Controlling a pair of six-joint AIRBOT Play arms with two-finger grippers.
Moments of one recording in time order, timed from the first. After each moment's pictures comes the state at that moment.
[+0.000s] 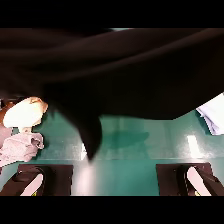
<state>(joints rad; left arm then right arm) 0.00 -0.80 2.10 1.03 -1.21 -1.36 -0.50 -0.83 2.05 -0.84 1.44 1.47</state>
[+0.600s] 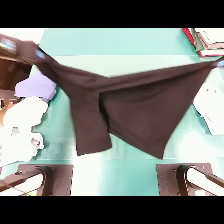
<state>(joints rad) -0.01 -1.26 1.66 1.05 -1.40 -1.36 -0.35 -1.17 1.60 -0.98 1.58 1.53</state>
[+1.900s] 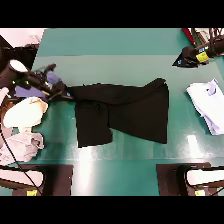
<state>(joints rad) 0.12 -1.60 1.28 0.88 -1.40 -1.29 -0.12 -1.57 1.87 -1.09 1.55 1.49</state>
